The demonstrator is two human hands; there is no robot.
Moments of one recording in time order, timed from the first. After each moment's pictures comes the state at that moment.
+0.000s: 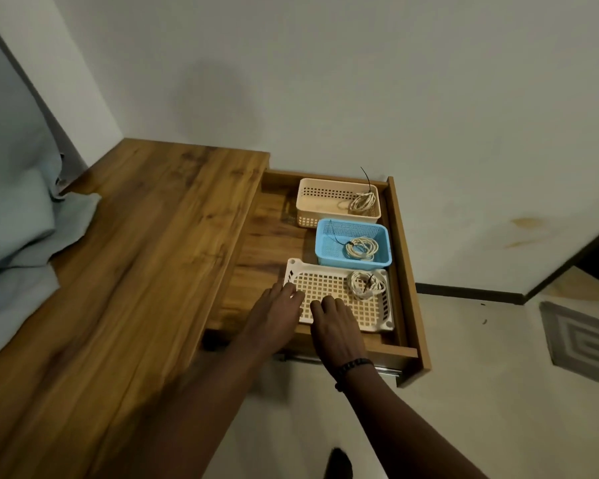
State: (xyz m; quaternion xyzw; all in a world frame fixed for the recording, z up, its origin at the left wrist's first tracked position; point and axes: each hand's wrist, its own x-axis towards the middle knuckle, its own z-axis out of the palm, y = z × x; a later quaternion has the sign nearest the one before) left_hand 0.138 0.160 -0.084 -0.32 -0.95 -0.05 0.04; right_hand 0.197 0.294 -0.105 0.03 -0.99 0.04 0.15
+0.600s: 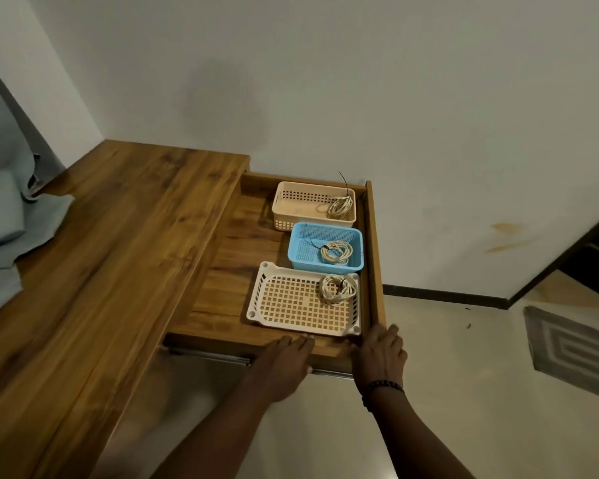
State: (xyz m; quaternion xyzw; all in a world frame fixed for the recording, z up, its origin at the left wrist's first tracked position) left_hand 0.202 0.228 -0.124 -0.35 -0.93 -0.02 -0.14; right_hand 0.248 0.415 -0.139 -0.29 -0.95 0.11 -0.03
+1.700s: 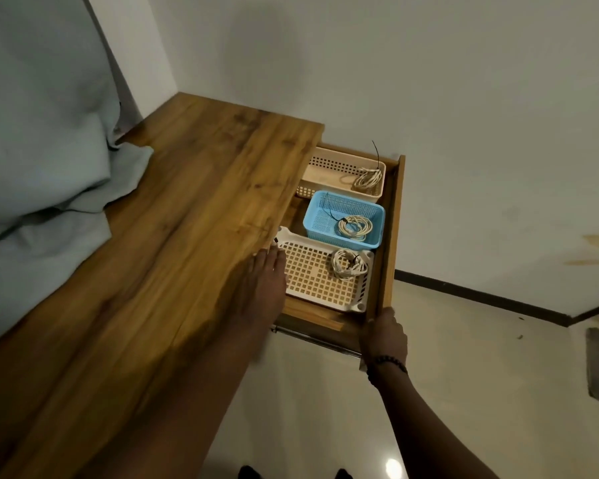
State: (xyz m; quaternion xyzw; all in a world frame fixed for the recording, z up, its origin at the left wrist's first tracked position) left_hand 0.115 0.083 -0.099 -0.10 -0.99 -0.06 0.06; right_hand 0.190 0.287 -0.129 -0.31 -0.91 0.28 -0.07
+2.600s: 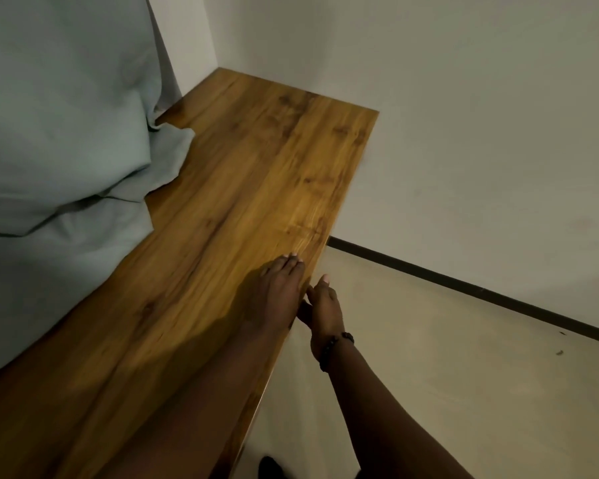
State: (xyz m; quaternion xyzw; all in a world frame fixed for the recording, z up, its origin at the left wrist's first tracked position) left_hand 0.089 0.007 -0.124 -0.10 -0.99 -0.10 0.02; right_hand 0.115 0.101 -0.121 -0.29 -0.55 0.77 -0.18
